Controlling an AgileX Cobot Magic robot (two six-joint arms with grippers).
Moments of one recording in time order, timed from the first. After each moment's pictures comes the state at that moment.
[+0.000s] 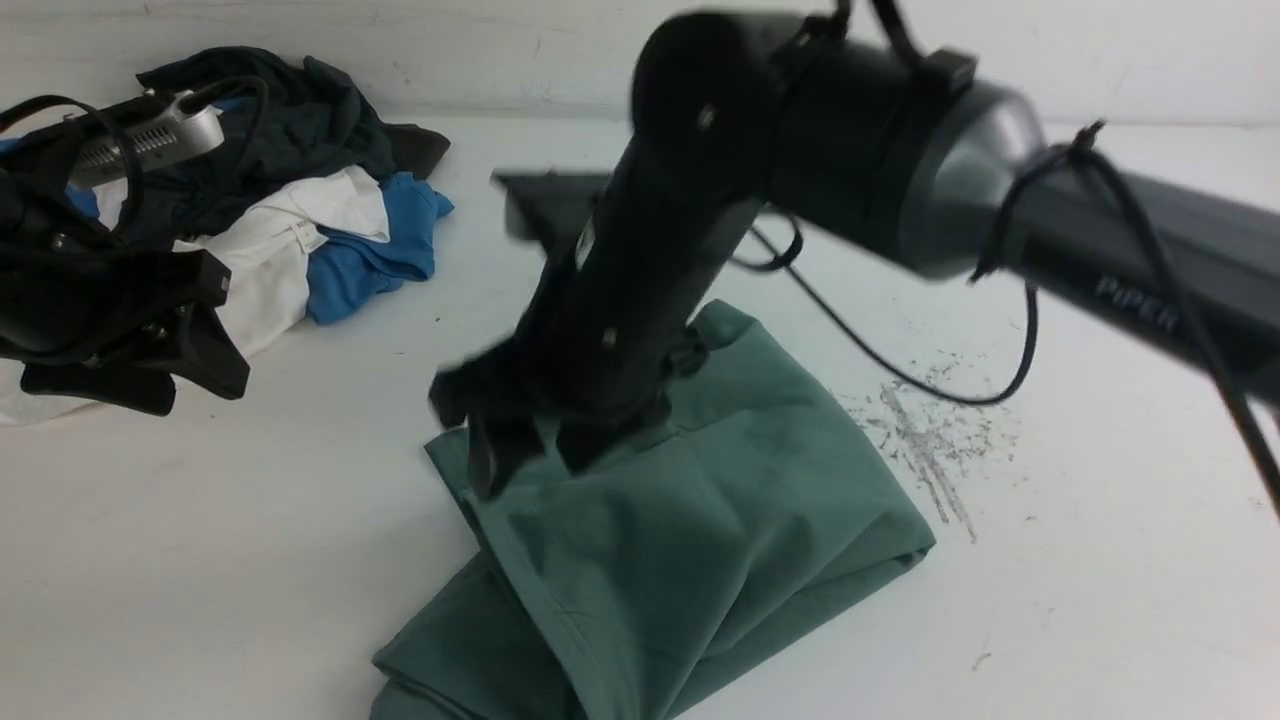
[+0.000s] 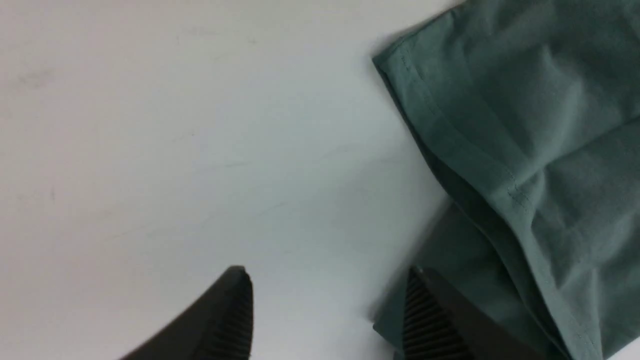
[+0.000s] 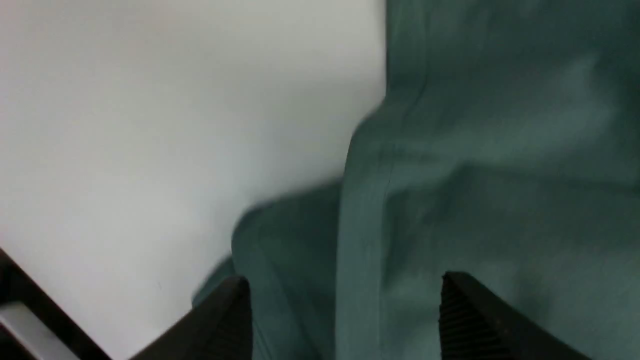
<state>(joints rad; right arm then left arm) 0.79 2.05 -1.88 0.29 1.24 0.12 0.17 1.60 -1.31 -0.42 1.15 0.25</state>
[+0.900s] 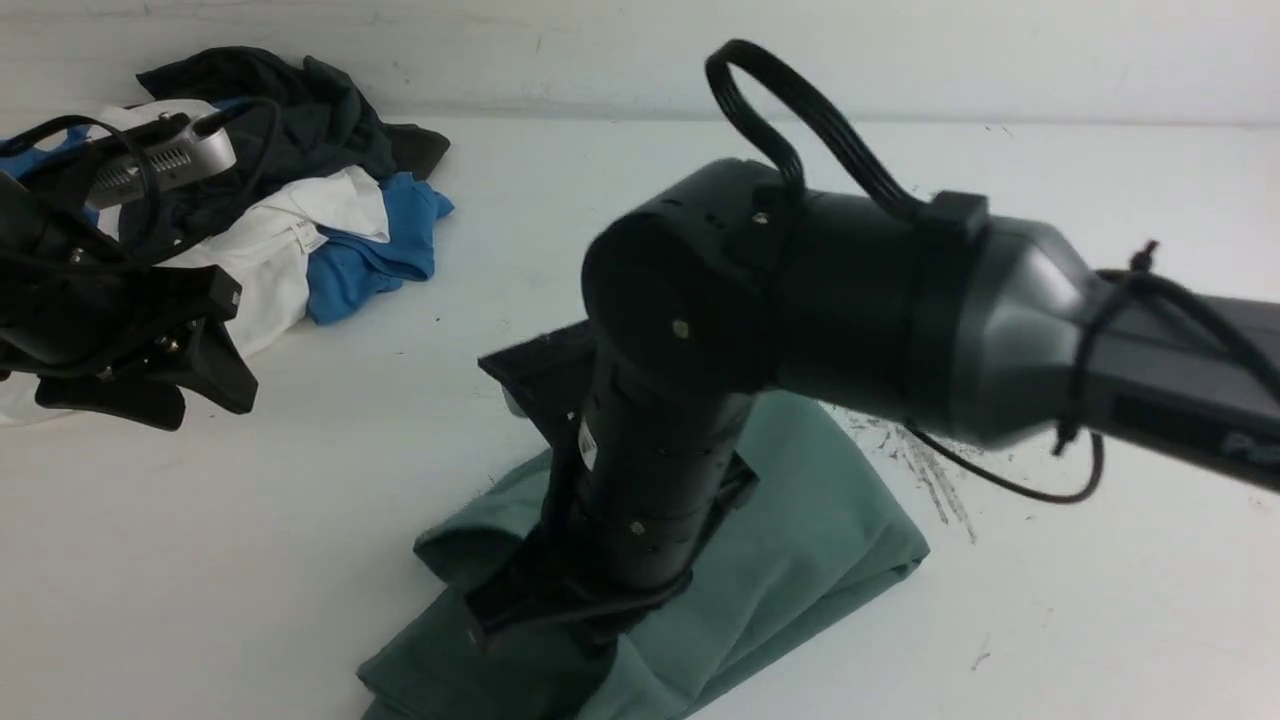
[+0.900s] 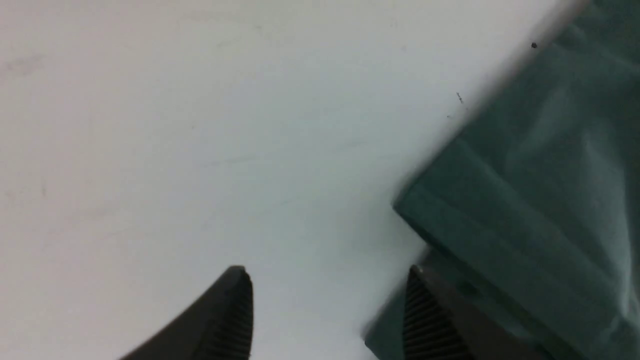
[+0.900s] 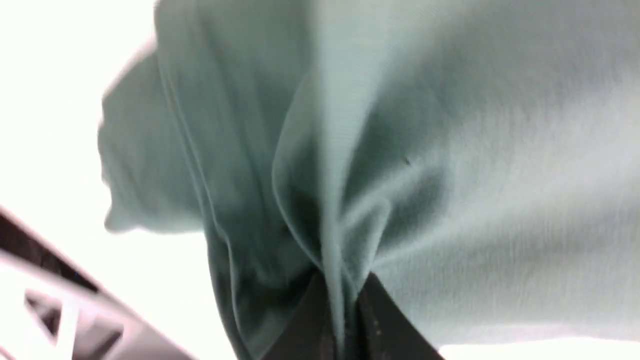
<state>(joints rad) 0.94 1.88 -1.56 0.15 1.23 0.23 0.17 1.64 -1.31 -0.42 1.15 0.25</state>
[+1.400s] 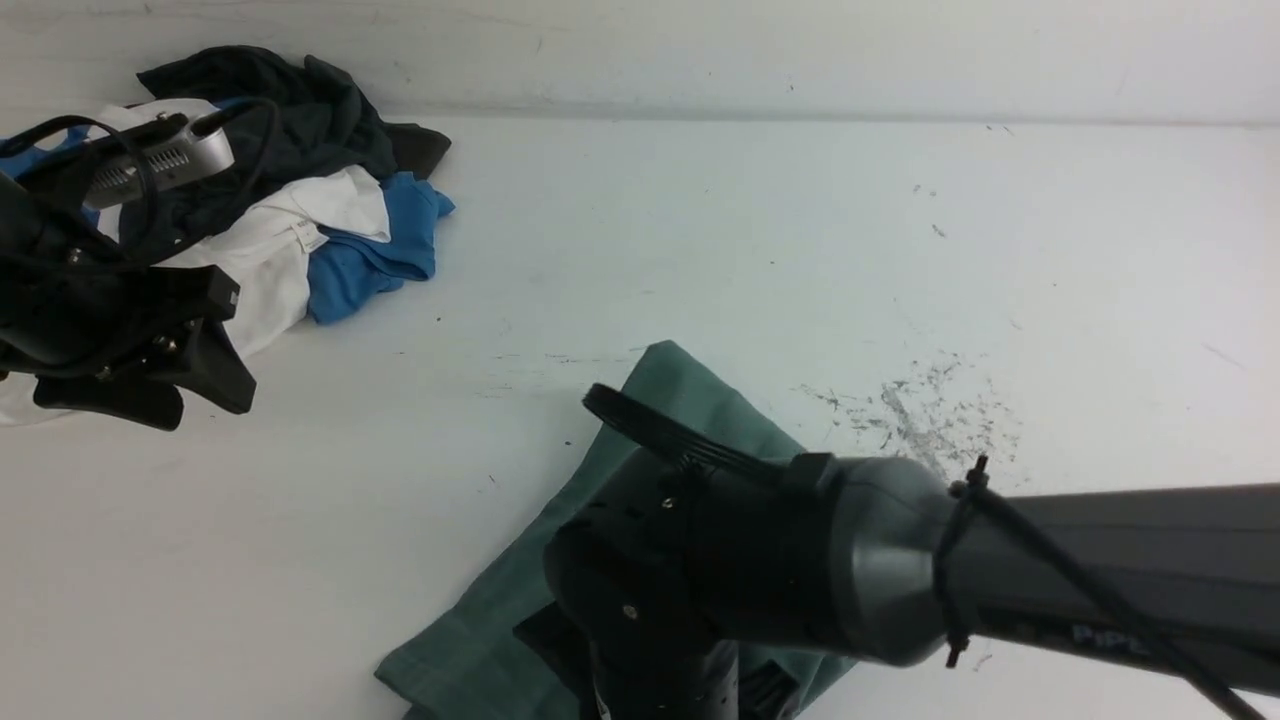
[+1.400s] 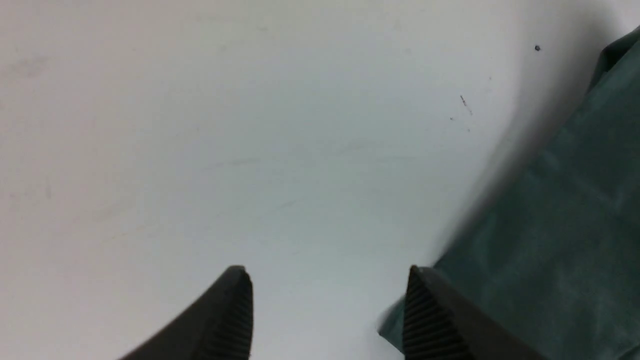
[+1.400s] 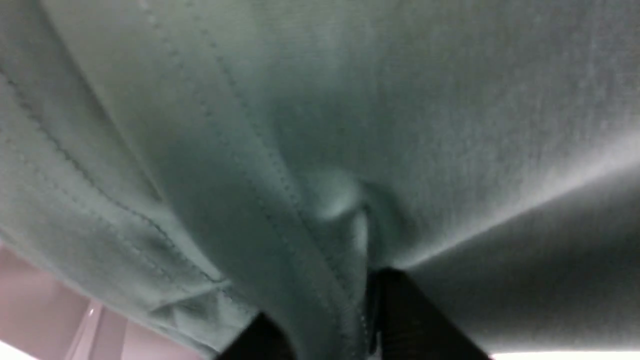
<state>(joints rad) 1.03 1.96 -1.37 0.13 1.21 0.26 0.17 1.64 -1.31 -0.42 1.15 0.25</state>
